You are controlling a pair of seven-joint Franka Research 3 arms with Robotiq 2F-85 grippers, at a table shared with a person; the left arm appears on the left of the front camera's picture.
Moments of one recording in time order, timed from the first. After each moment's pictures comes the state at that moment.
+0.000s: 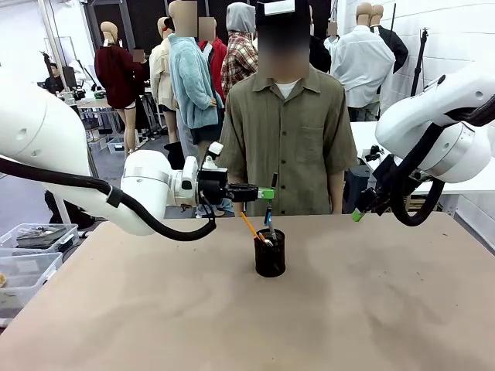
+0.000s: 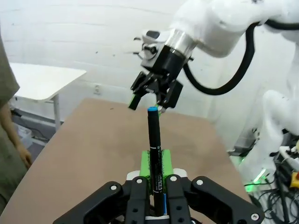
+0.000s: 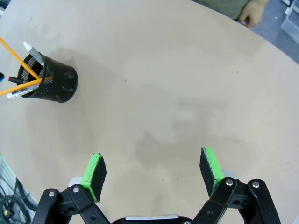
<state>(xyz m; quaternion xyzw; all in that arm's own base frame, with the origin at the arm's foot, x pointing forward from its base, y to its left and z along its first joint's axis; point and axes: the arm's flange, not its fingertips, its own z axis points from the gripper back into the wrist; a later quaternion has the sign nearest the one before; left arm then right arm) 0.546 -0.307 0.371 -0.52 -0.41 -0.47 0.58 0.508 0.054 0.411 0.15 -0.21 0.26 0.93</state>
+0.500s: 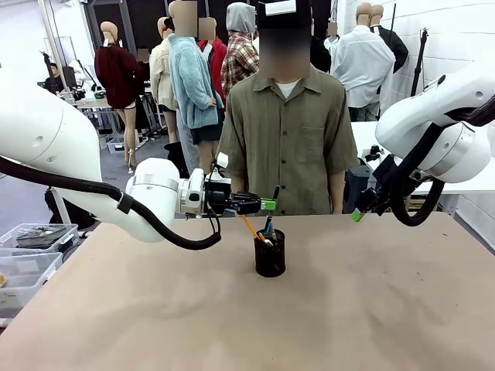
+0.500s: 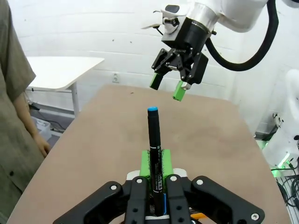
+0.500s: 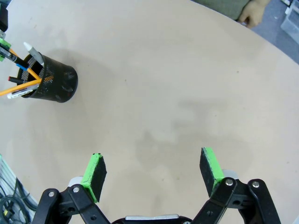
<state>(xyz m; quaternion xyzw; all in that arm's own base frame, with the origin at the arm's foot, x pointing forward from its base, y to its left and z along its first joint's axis) 0.555 -0.311 0.343 -0.47 -0.44 -0.48 0.59 0.508 0.054 0.411 0.15 -0.21 0.26 0.93</state>
